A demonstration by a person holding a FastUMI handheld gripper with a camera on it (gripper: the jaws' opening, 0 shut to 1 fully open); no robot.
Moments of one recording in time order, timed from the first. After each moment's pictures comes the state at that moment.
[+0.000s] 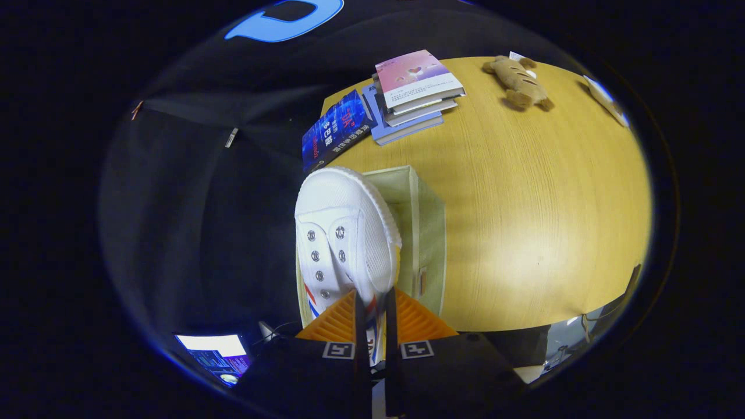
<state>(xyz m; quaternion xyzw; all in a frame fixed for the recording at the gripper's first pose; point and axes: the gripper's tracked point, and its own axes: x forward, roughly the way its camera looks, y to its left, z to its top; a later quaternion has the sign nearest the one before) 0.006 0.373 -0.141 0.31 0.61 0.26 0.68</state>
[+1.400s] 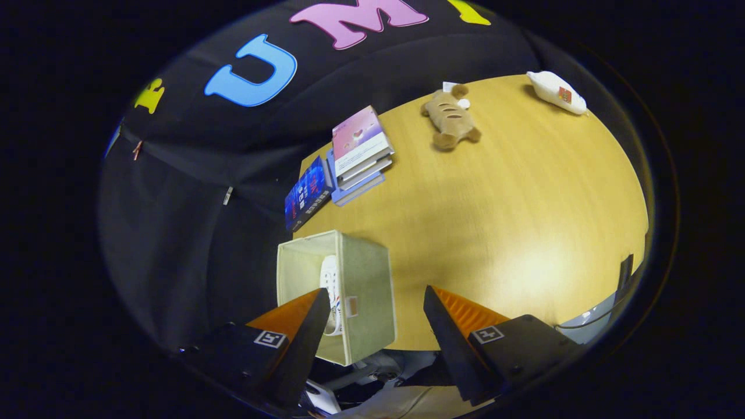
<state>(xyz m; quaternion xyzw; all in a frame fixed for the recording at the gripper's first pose) 0.040 0.213 -0.159 0.37 0.51 0.18 0.75</state>
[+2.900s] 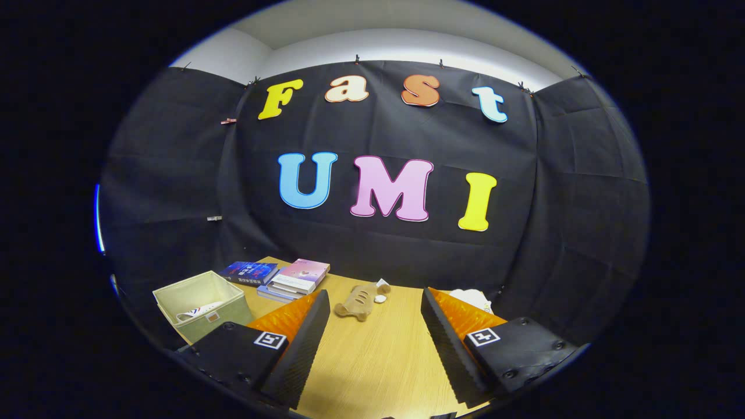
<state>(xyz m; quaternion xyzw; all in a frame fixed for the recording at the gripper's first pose) 0.020 -0.057 -0.096 0.10 0.05 0.13 0.98</state>
